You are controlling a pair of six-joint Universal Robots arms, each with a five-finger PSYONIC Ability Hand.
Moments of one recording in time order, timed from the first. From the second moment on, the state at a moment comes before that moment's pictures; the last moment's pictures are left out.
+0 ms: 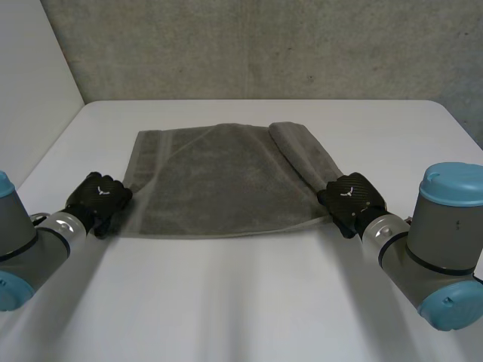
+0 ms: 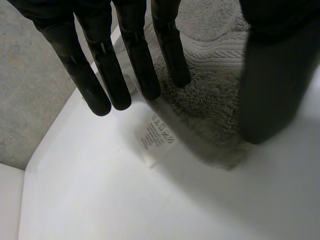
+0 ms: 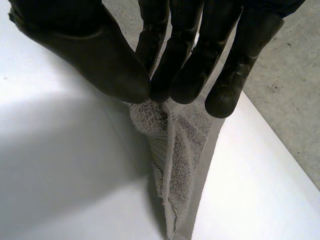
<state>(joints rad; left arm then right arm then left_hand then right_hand) 4.70 -2.12 -1.74 3.50 -1.19 3.97 1.95 -1.08 1.64 -0.22 1.41 2.51 0.84 0.84 0.84 0.84 0.79 1.33 1.33 1.35 1.34 1.17</state>
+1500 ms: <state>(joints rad) 4.66 -1.93 -1.79 3.44 -1.29 3.65 1.76 -1.17 1.72 -0.06 1.31 2.60 1.47 1.52 1.54 1.52 1.49 0.41 0.42 0.41 0.41 0.20</state>
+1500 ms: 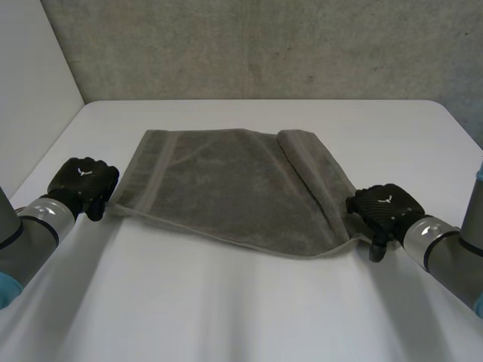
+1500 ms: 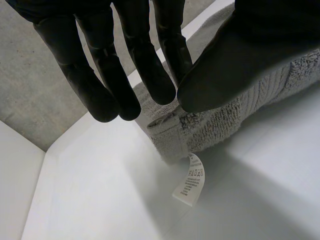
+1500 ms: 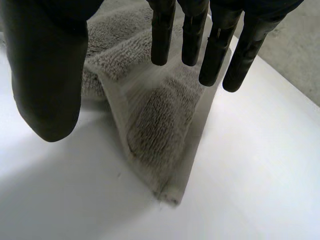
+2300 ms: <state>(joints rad) 4.67 -1.93 -1.78 3.45 -1.29 3.64 1.74 -1.04 1.65 -0.18 1.29 2.75 1.47 1.52 1.54 1.52 1.49 1.32 1.30 1.30 1.30 1.13</state>
